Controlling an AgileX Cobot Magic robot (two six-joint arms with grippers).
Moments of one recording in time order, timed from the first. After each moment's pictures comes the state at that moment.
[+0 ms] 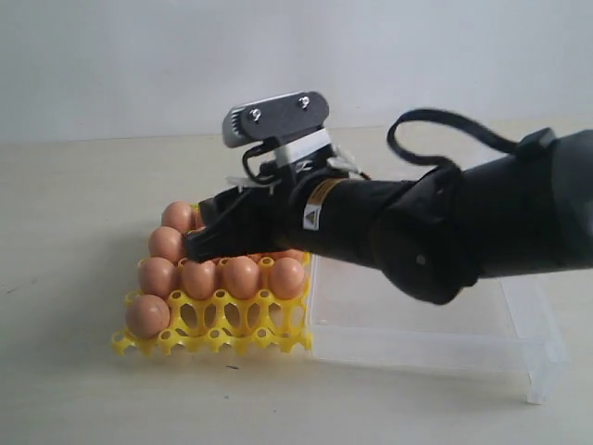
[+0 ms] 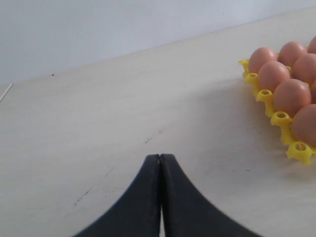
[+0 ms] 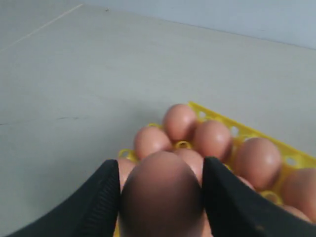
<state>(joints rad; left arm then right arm) -0.01 0.01 0.00 -0.05 0.37 0.24 0.81 1.76 -0.90 0.01 -0.33 0.17</state>
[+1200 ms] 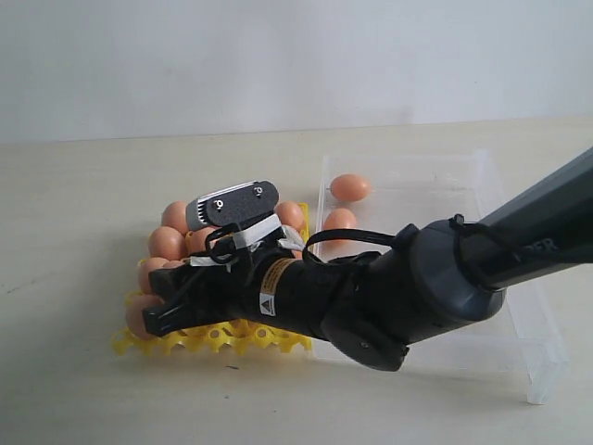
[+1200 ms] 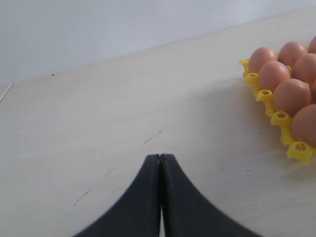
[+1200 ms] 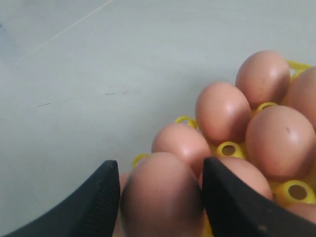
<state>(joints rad) -0.01 0.01 0.00 -0.05 0.37 0.24 0.85 2.04 -0.92 -0.21 -0.64 0.45</state>
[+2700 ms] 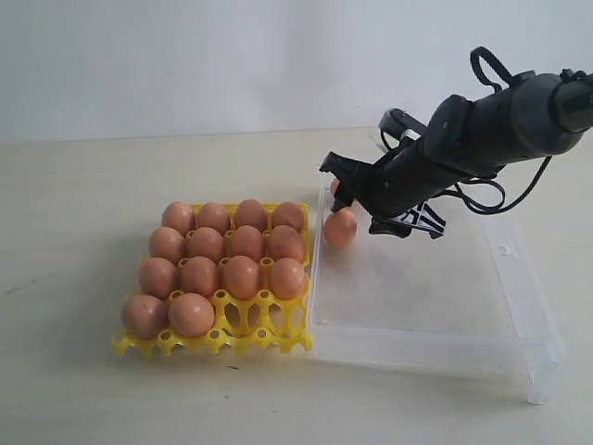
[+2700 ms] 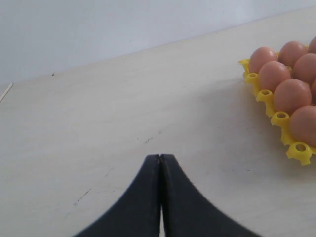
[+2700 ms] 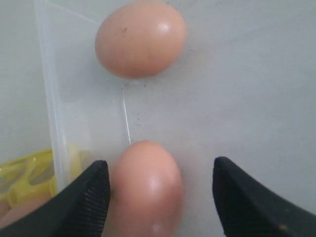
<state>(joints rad) -0.01 0.01 0.00 -0.05 0.37 0.24 0.36 2.10 -1.29 0.54 0.29 0.27</state>
